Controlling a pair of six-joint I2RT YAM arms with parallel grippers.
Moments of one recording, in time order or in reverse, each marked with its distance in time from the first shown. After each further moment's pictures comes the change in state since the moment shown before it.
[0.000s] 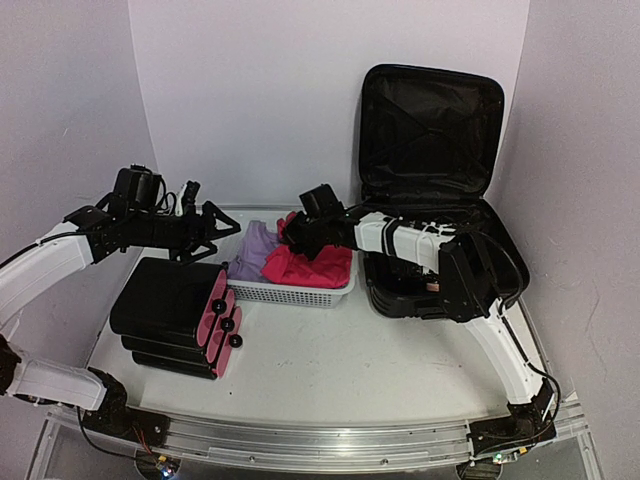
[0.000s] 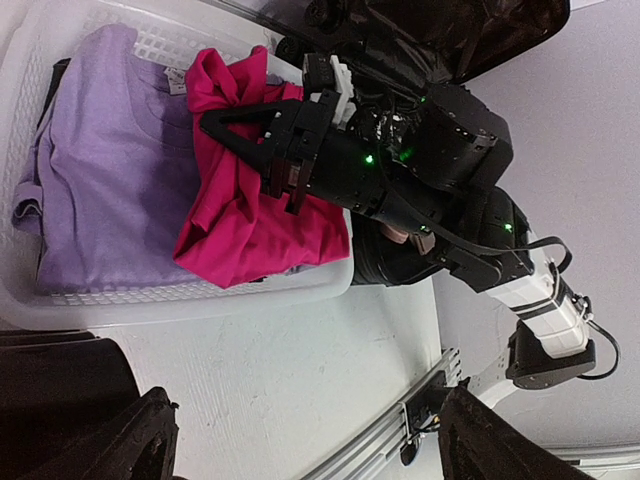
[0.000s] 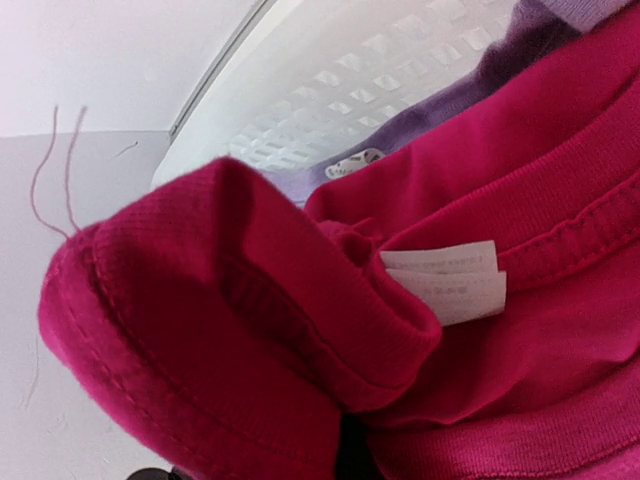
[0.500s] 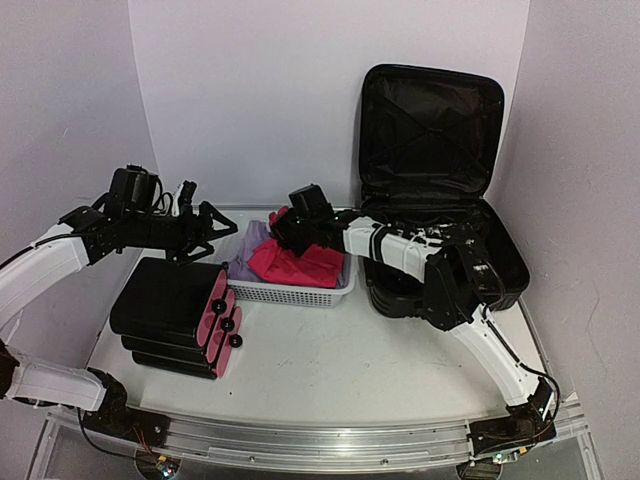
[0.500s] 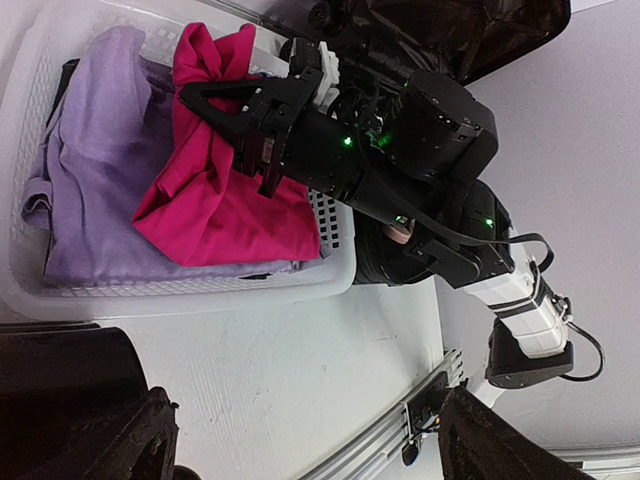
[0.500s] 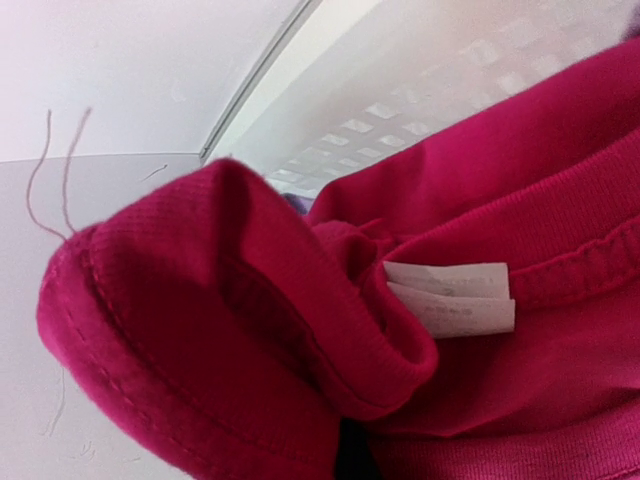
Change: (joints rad) left arm 0.000 -0.026 0.000 -0.027 -0.016 0.002; right arm 0.023 0.144 0.222 0.006 0.053 0.062
